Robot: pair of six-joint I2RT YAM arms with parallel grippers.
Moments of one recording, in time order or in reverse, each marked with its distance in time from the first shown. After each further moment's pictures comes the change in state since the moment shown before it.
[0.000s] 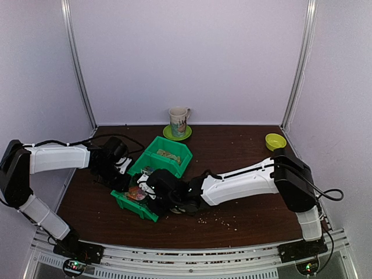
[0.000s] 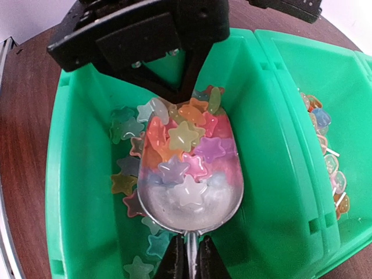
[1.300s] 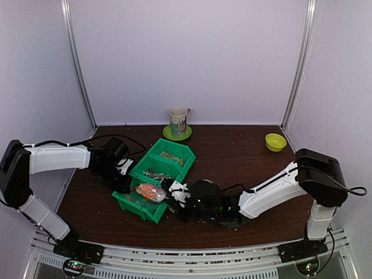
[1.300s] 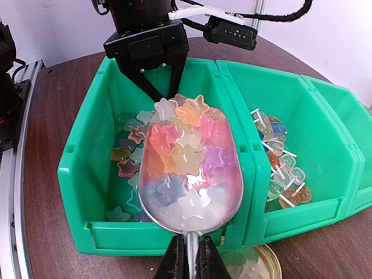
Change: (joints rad) left arm -0.006 0.000 0.000 -0.008 0.044 -0.008; right arm -0.009 -0.269 -0.621 0.661 -0.012 -0.095
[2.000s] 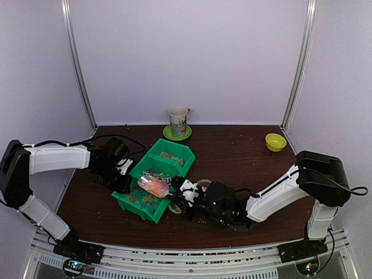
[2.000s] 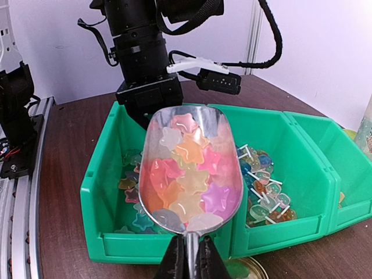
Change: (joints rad) left arm 0.000 -0.002 0.000 -0.004 0.001 0.000; right arm -0.006 -0.029 -0.152 0.325 -0.014 -0.019
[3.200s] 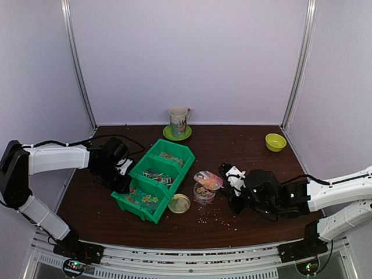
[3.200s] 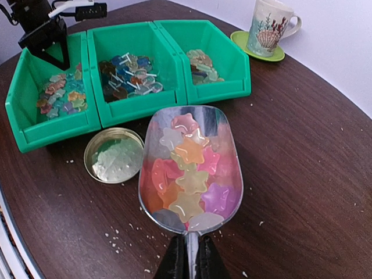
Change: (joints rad) left arm 0.002 -0.006 0.000 -0.013 0.000 0.000; right arm -0.058 -0.685 -0.178 -0.885 0.235 0.168
